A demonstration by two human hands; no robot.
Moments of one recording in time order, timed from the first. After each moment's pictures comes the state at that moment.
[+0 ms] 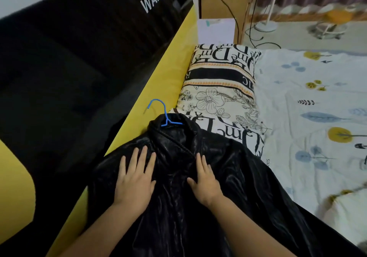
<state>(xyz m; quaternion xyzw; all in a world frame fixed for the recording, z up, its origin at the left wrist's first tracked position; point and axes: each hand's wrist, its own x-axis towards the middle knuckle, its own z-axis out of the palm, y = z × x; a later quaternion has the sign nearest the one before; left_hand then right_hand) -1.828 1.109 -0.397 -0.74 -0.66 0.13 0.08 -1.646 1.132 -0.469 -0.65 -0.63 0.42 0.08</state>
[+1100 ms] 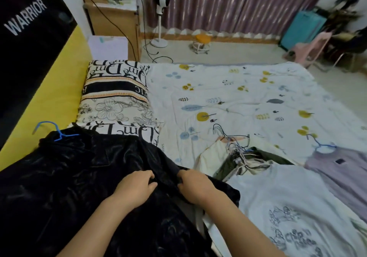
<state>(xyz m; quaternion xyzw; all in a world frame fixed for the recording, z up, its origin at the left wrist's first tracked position) -1.623 1.017 -0.318 -0.83 -0.48 0.08 -0.26 -1.461 0.947 -0.307 -0.75 -0.61 0.26 -0.03</state>
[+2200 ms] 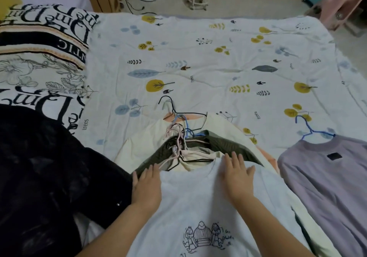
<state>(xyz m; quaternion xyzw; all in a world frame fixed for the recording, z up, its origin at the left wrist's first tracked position) -1.256 0.905 -0.515 -0.80 -0.56 0.16 -0.15 -1.031 0.834 -0.490 -0.86 -0.47 0.18 -0.10</state>
